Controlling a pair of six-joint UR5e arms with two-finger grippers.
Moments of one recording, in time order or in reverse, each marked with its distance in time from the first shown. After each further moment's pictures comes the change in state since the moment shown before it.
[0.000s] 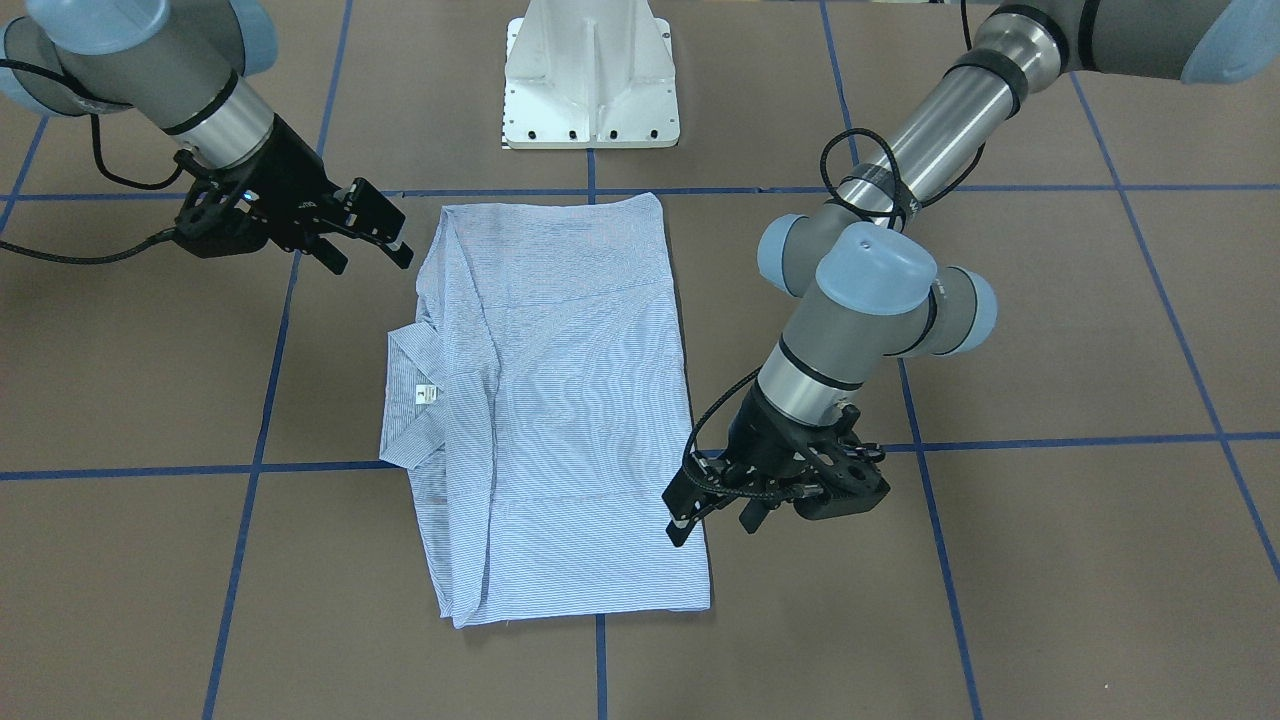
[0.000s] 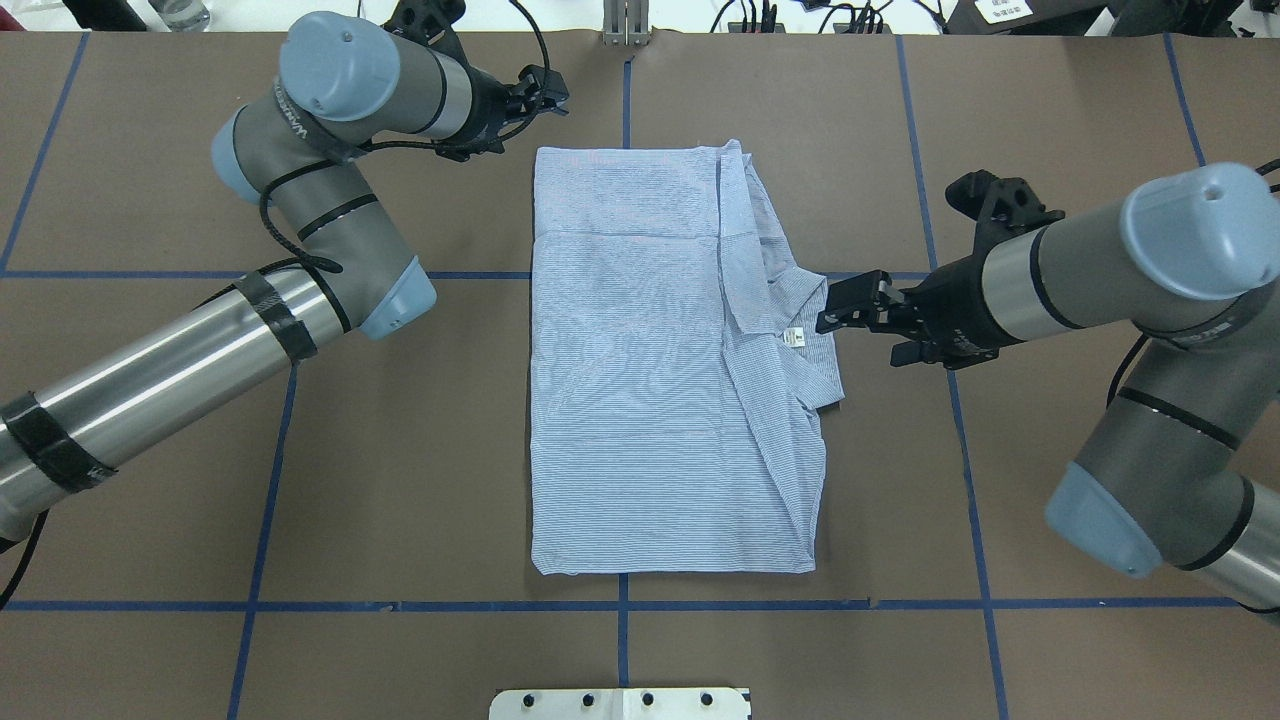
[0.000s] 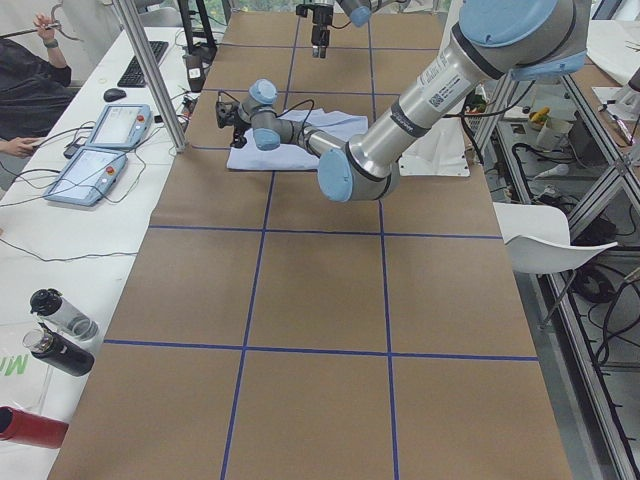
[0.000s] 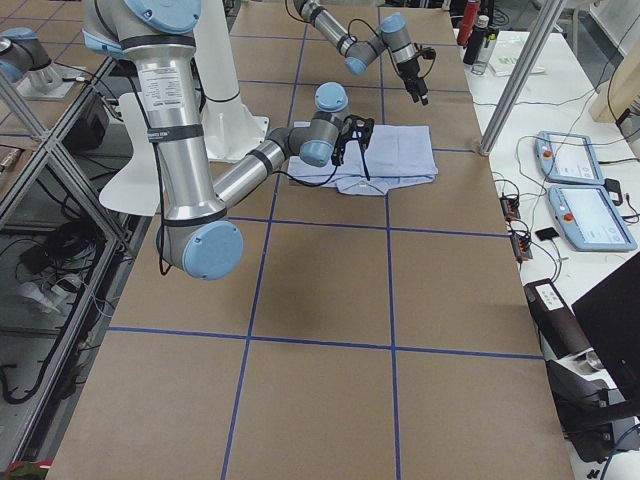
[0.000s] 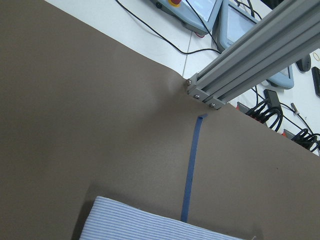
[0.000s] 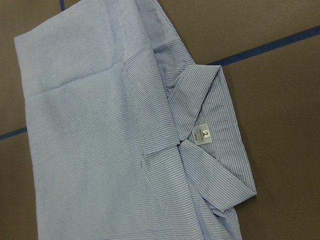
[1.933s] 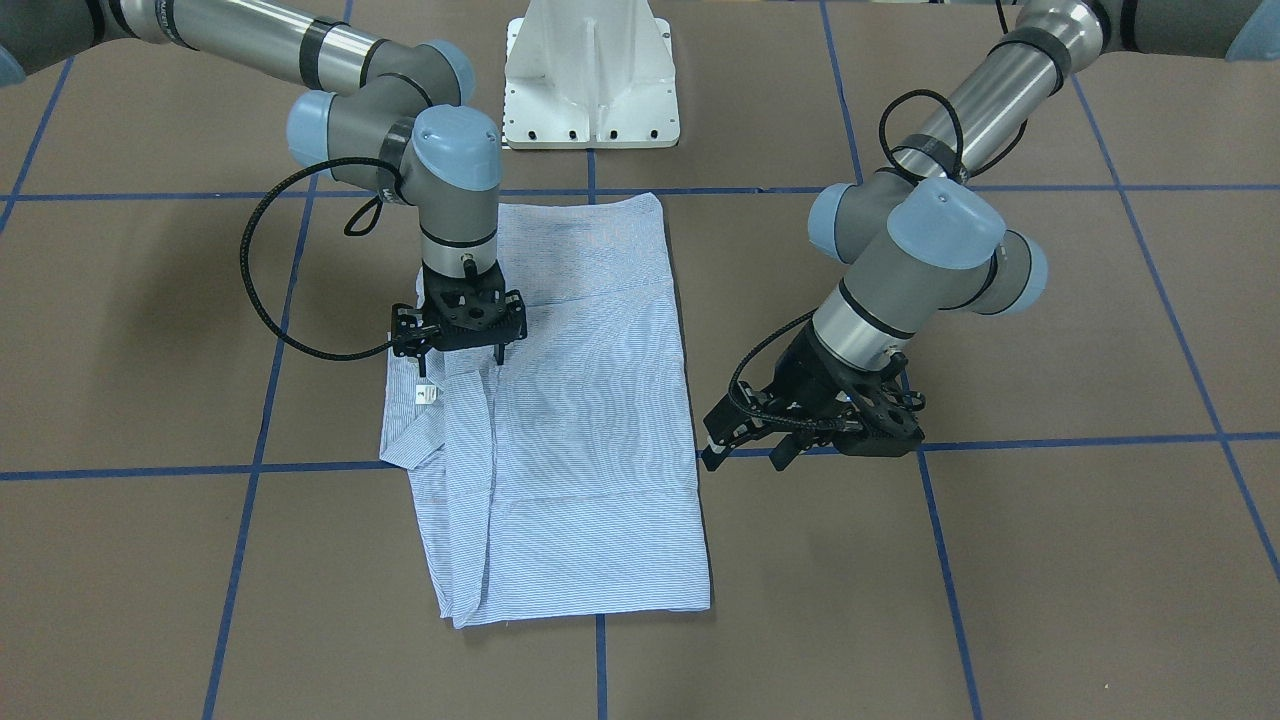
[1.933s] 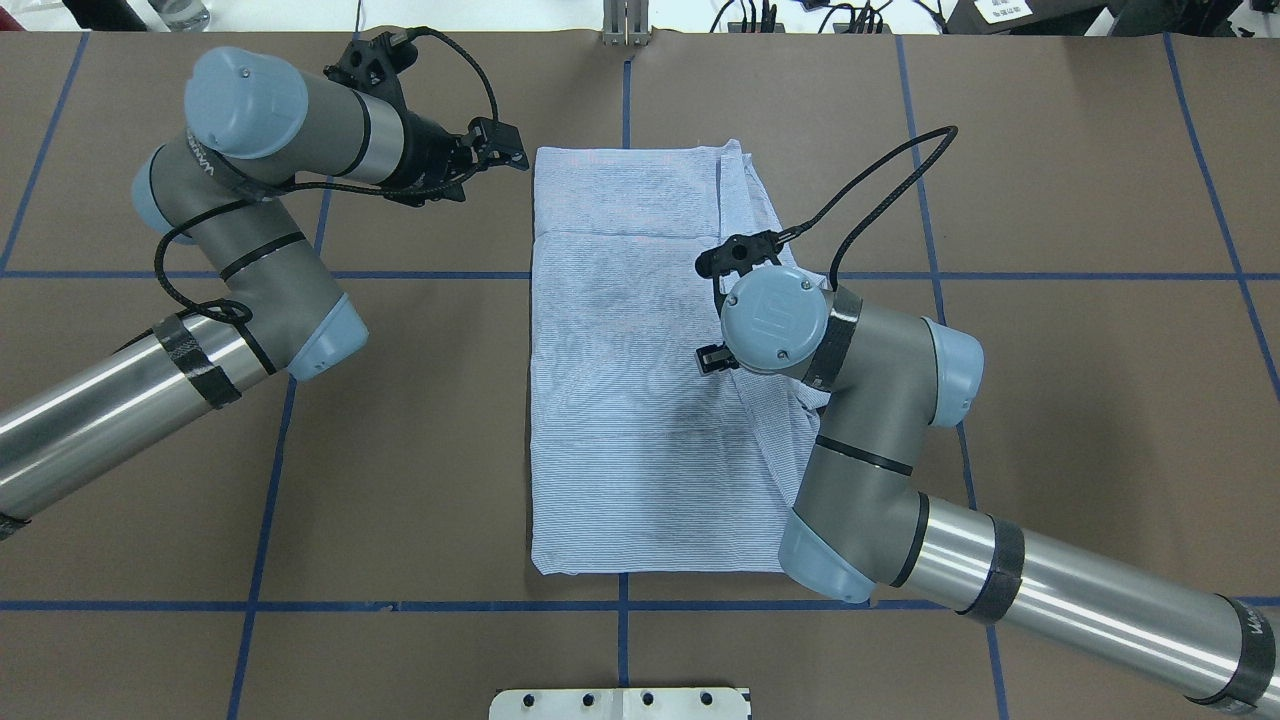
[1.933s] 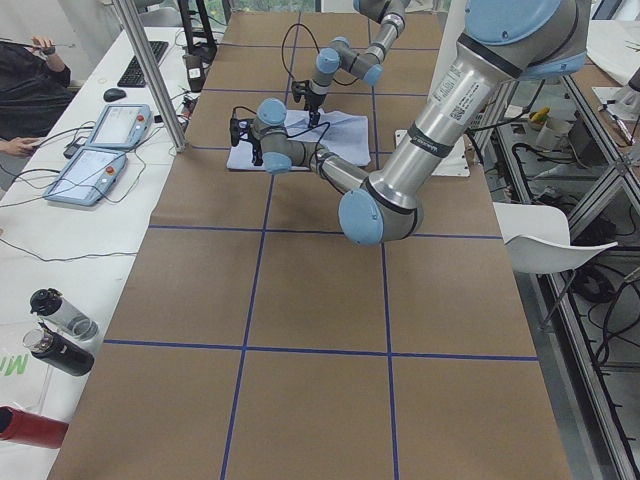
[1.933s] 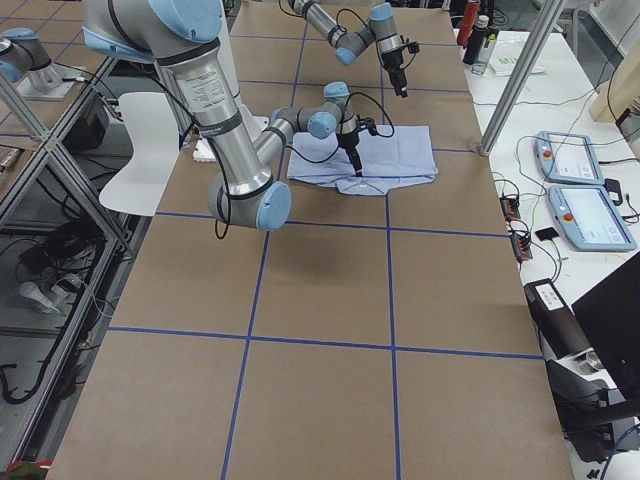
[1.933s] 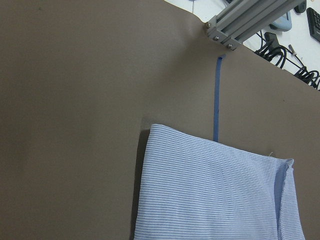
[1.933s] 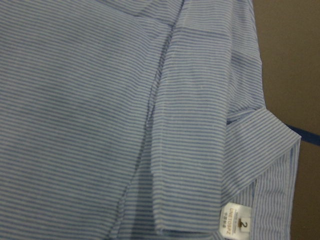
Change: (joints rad) left arm 0.004 0.137 -0.150 -0.012 -0.087 0.043; right arm -0.206 0.367 -0.358 -0.427 -0.462 -0.536
